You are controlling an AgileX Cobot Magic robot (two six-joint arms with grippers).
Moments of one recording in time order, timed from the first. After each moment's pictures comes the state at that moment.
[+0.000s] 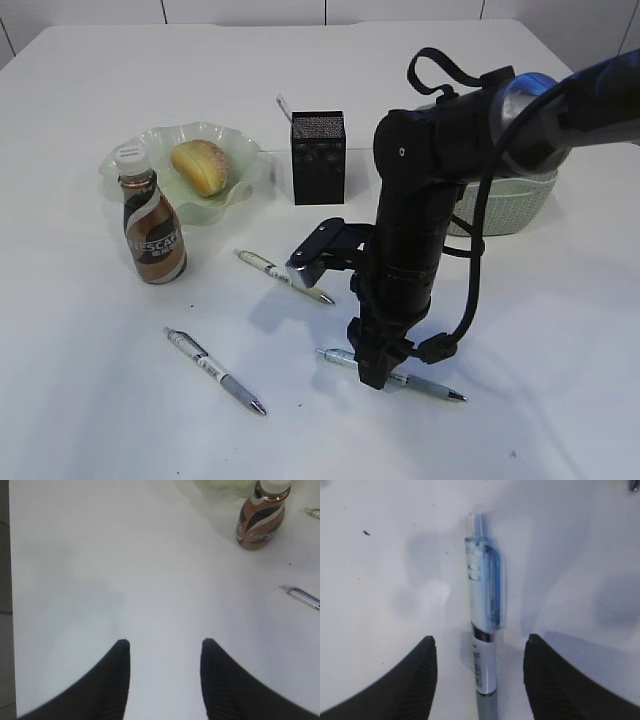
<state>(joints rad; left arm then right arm) -0.25 1.15 -1.24 0.28 1.20 -0.19 0.50 2.10 -1.42 0.20 1.04 -0.68</state>
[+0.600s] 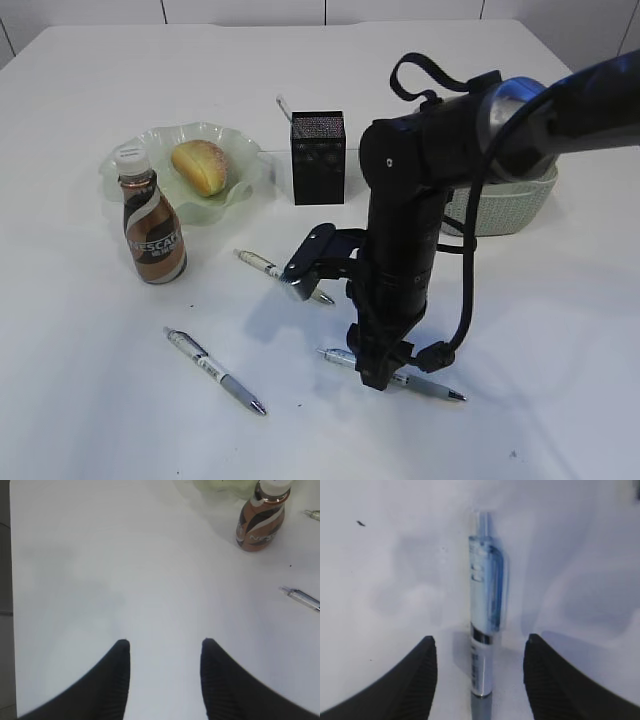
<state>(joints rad) -0.25 1.15 -1.24 0.28 1.19 -0.19 0.52 2.10 -1.42 0.13 1.03 -0.68</state>
